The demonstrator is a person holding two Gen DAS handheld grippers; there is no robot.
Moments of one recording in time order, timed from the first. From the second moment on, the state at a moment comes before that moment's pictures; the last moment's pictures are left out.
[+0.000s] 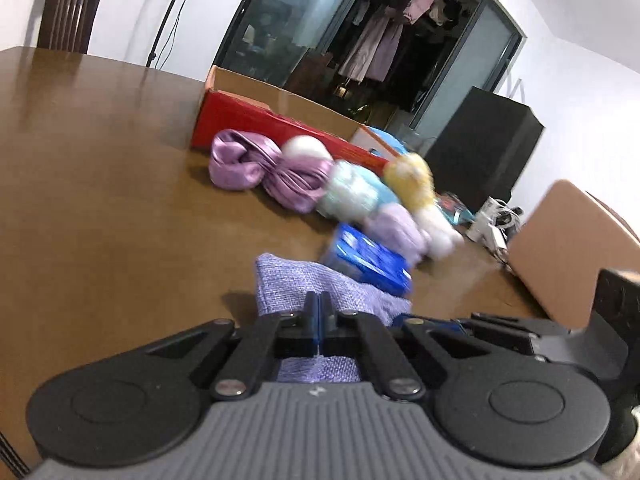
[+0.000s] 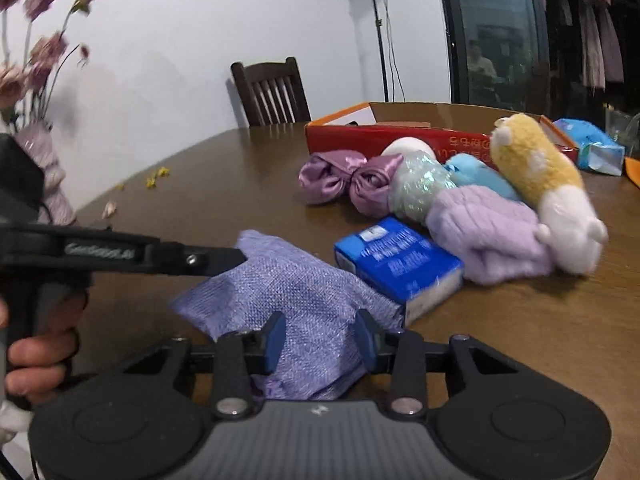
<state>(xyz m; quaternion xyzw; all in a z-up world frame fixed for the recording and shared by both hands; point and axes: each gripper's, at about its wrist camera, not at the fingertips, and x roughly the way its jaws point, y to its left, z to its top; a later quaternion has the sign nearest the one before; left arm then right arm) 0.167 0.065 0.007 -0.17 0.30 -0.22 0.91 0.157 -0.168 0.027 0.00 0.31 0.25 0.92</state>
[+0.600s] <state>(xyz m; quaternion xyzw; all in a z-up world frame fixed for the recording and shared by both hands) 0.114 0.043 0.000 -0.14 0.31 -0.20 0.92 0.112 -0.198 0.015 -0.04 0.28 0.17 0.94</state>
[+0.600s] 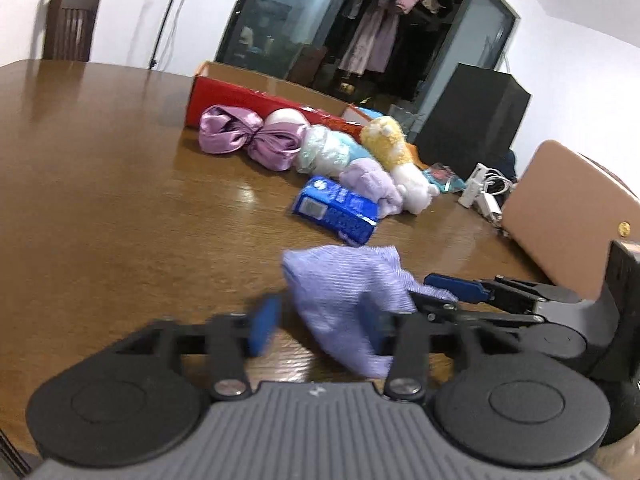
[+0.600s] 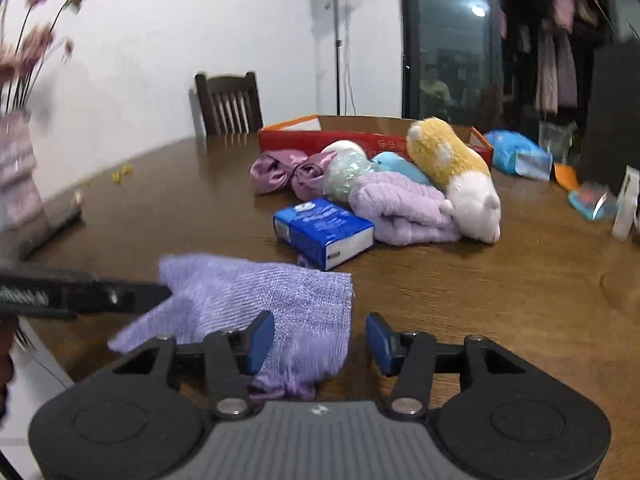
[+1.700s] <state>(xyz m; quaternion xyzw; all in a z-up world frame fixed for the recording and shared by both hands) 0.474 0.047 0.100 -0.04 0.35 -0.17 0.92 0.437 -0.129 0.118 -0.04 0.29 0.19 0.94</state>
